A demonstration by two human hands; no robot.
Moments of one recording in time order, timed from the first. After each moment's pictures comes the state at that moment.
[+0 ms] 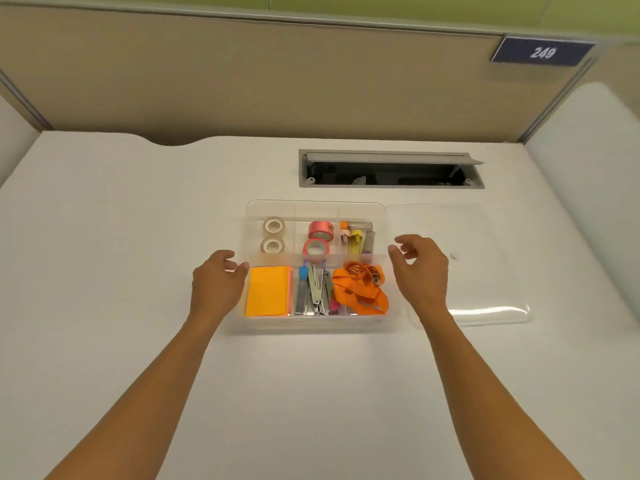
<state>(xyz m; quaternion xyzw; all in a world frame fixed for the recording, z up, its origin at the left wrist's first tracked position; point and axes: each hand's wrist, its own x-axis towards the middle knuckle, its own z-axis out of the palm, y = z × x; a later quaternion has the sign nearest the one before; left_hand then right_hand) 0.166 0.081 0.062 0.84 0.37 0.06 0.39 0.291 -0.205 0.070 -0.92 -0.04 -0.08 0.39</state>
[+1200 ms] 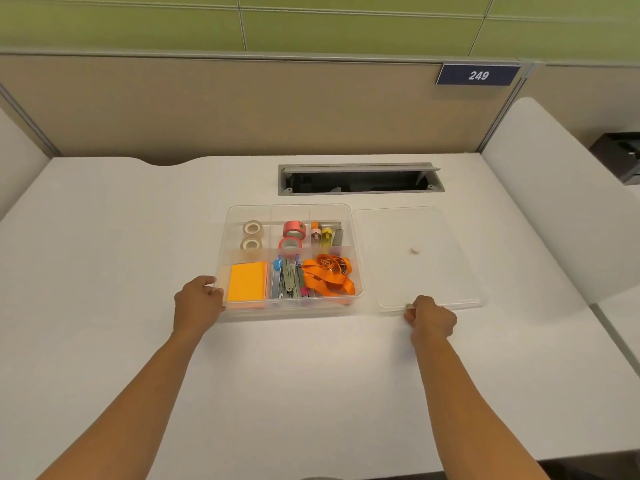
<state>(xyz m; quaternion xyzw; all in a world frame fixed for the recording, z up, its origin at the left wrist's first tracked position) 0.114 0.048 0.049 0.80 0.41 0.07 0.43 0.245 -0.315 0.021 -0.59 0.45 0.01 0.67</state>
